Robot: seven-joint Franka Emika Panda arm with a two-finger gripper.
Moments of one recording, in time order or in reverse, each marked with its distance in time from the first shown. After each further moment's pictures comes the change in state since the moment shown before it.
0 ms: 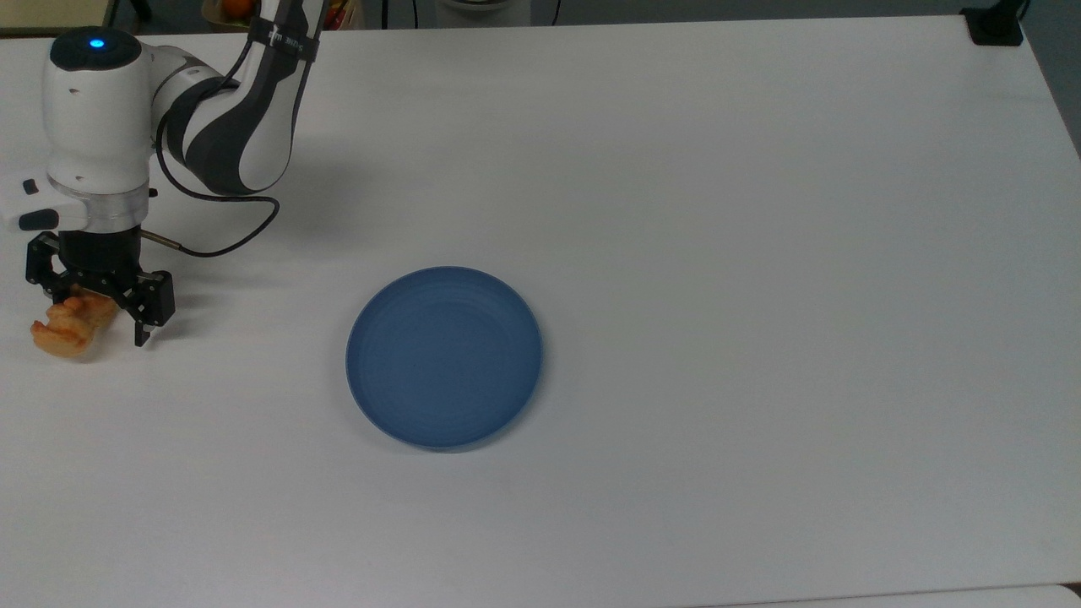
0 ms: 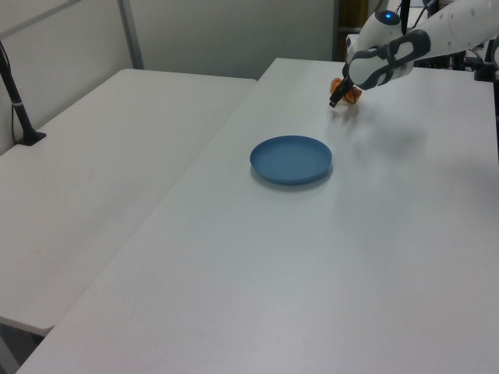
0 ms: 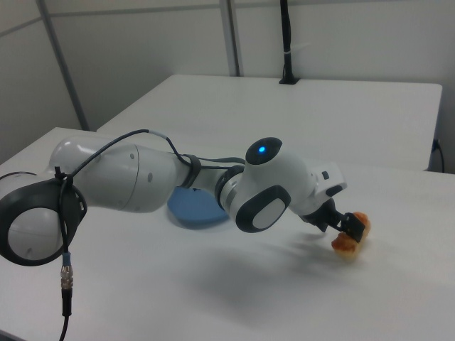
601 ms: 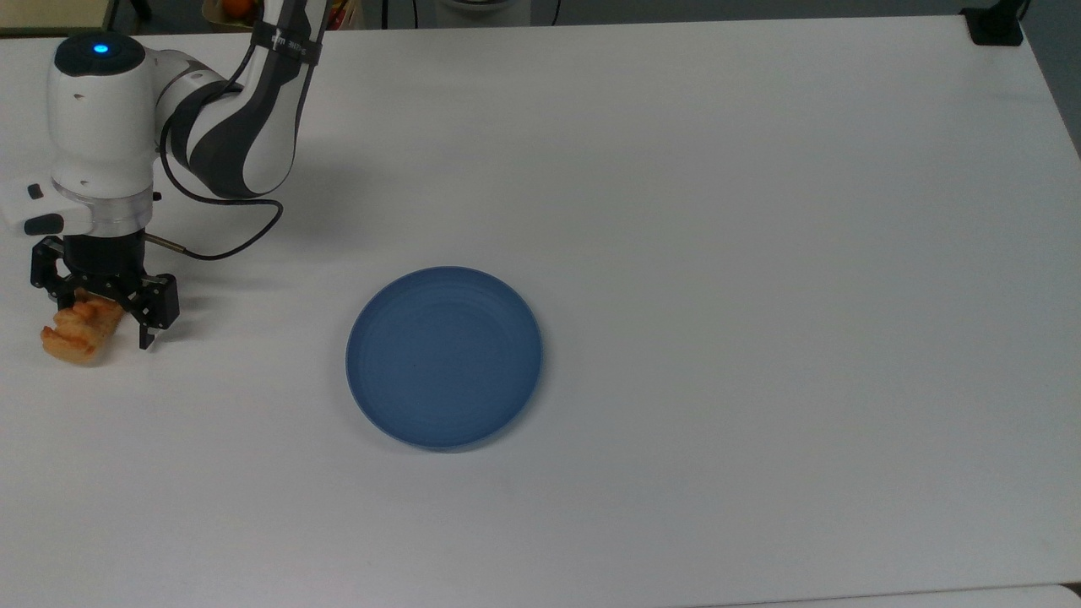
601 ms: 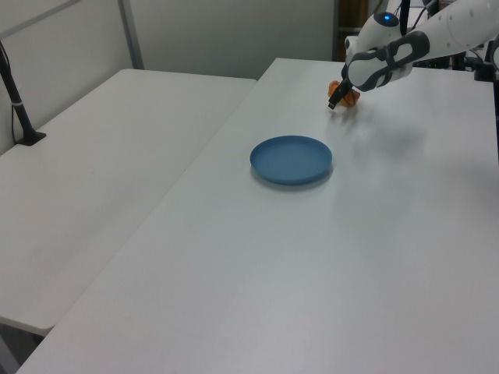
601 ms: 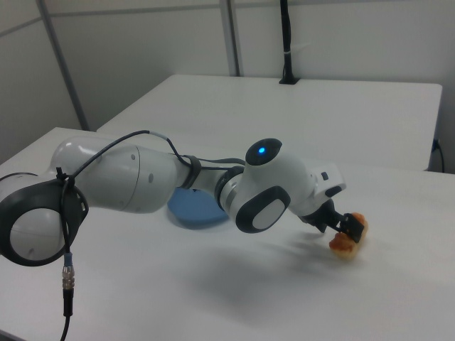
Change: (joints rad) arm 0.000 0.007 0.004 0.005 0.000 0.000 0.000
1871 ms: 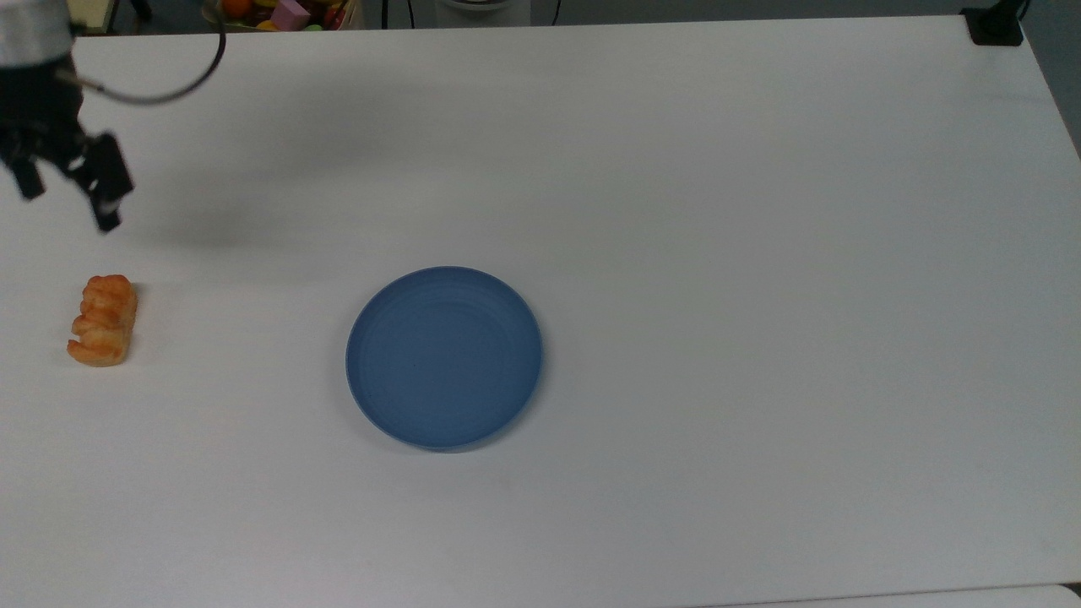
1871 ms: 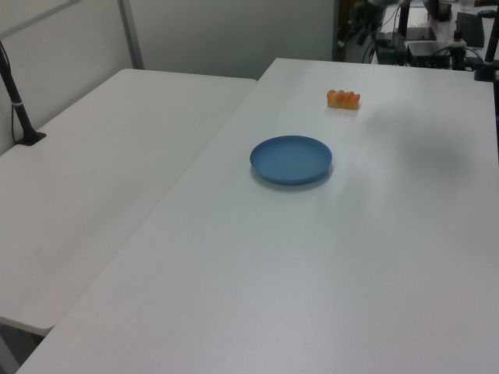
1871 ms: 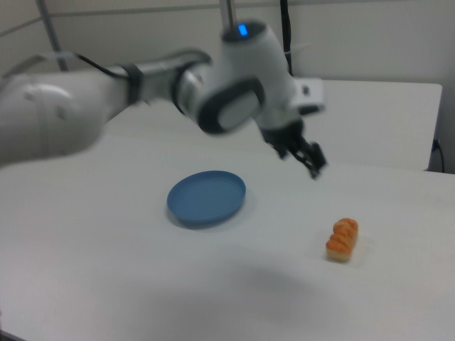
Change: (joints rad) arm -0.075 -0.405 0.105 0.023 -0.105 -0.554 0.288
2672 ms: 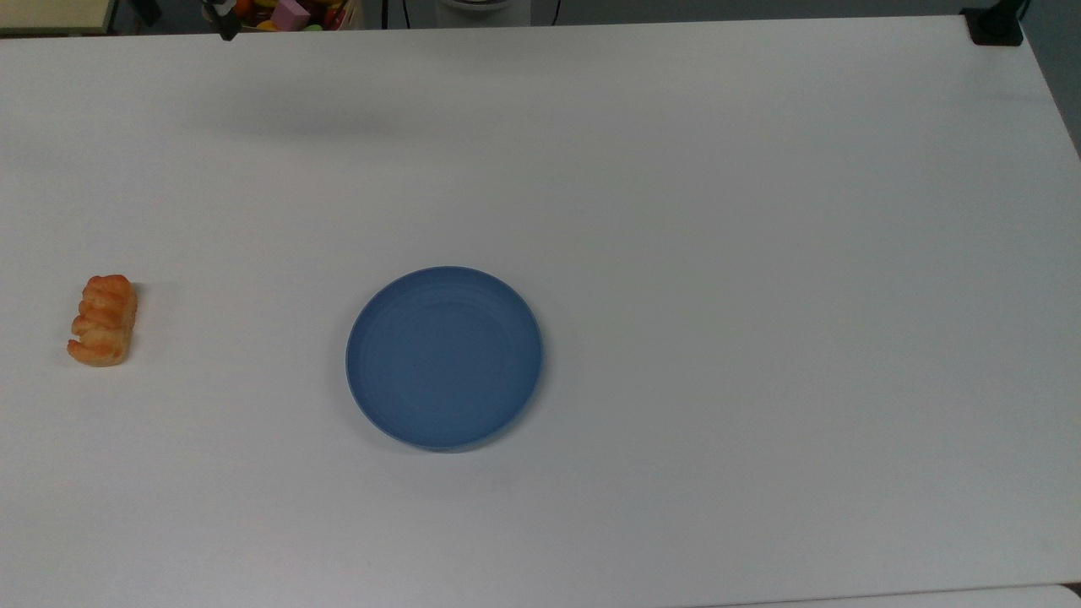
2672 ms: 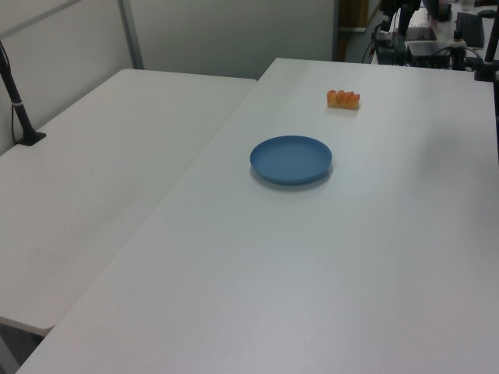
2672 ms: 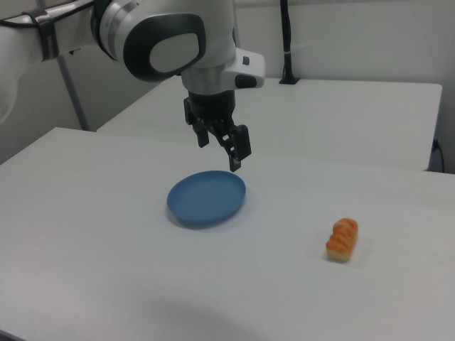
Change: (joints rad) arm -0.026 -0.293 0.086 -0.088 -0.020 -0.490 0.039
